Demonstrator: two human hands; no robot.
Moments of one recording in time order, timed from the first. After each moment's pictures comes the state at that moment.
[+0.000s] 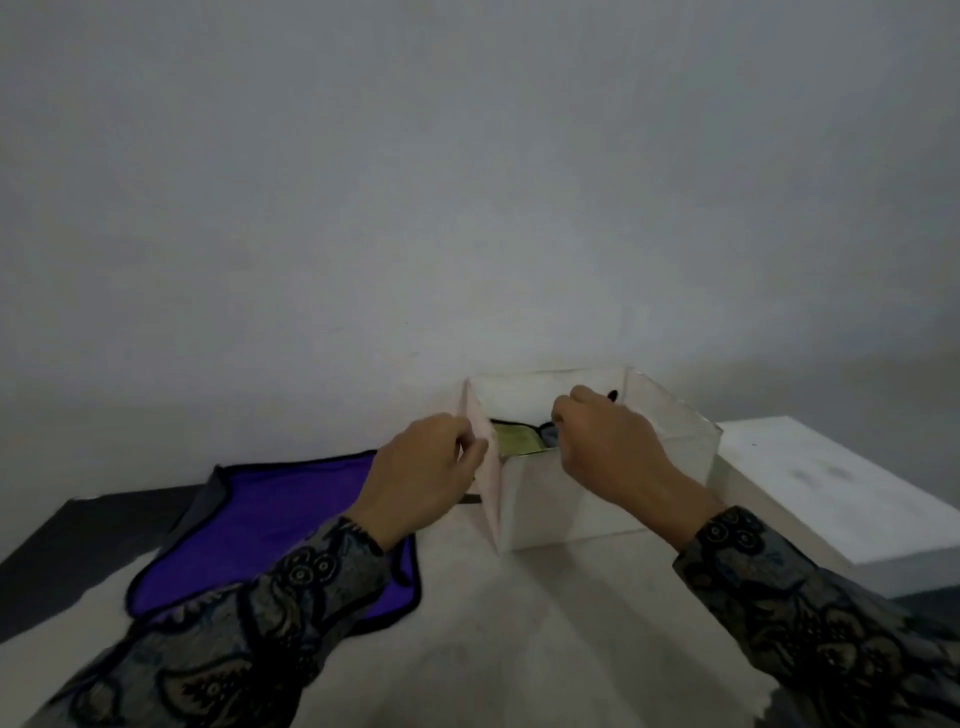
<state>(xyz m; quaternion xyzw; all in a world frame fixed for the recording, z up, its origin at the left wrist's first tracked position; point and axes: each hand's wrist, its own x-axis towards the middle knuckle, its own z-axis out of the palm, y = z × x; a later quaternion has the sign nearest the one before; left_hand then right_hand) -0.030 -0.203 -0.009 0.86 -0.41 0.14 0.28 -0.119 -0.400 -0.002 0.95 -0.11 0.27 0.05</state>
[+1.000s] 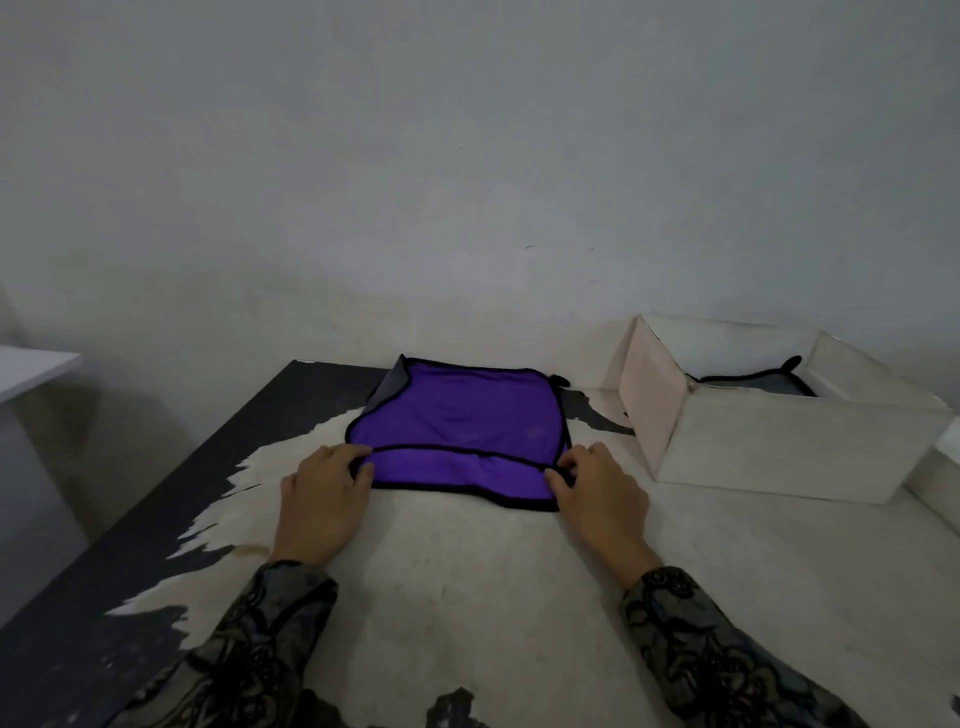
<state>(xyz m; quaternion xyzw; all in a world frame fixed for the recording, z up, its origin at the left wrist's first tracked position) -0.013 0.071 -0.161 0.94 -0.05 0.14 0.30 -0.072 -0.225 -0.158 0.95 -0.17 0.21 -0.18</state>
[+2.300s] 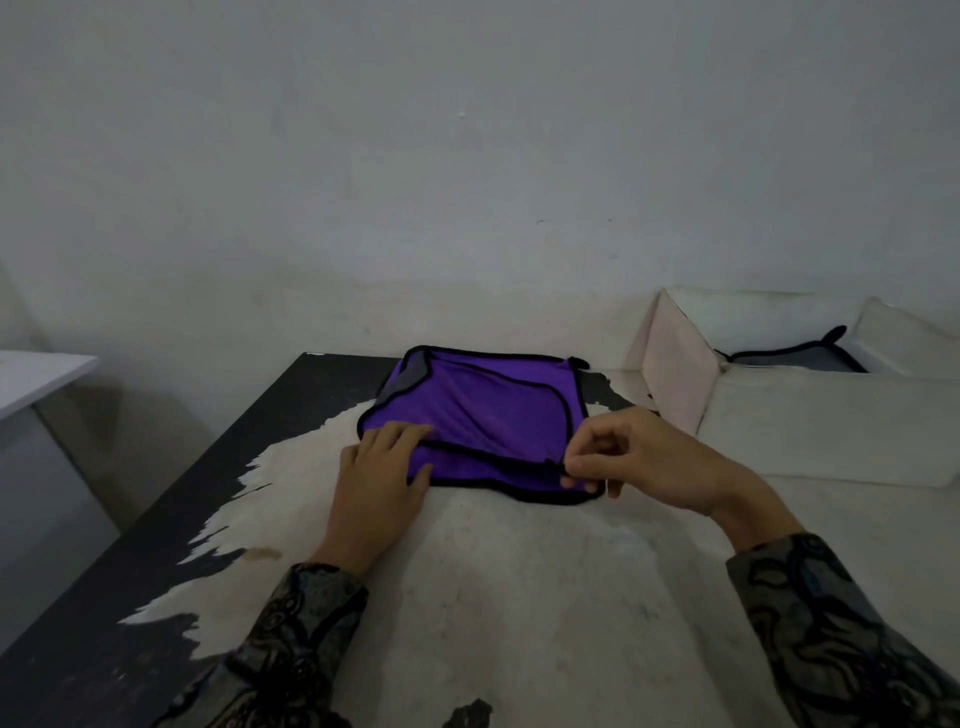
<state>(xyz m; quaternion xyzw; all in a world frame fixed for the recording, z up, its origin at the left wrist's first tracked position) -0.004 0.038 -0.162 0.94 -0.20 0.22 0.19 -0.090 -0.252 -0.070 0.87 0.13 -0.05 -0.48</state>
